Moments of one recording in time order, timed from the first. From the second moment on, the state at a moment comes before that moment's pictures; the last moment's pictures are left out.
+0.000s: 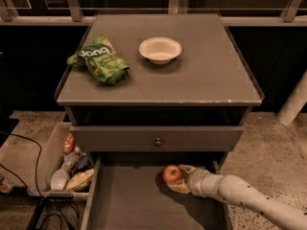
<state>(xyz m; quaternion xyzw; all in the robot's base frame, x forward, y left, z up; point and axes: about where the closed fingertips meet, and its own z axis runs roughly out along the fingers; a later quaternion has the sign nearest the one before) 0.525 -0.123 0.429 -0.41 0.79 0.17 0.42</state>
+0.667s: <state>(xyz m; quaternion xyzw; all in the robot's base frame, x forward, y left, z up) 0.502 -0.121 0.405 -0.44 0.79 0.20 0.37</state>
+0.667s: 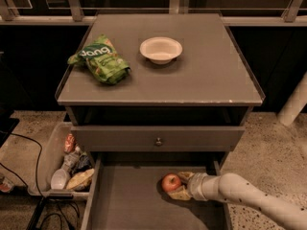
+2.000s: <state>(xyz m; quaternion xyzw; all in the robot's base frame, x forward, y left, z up) 0.486 -0.115 0.373 -0.47 0.81 0.19 0.29</state>
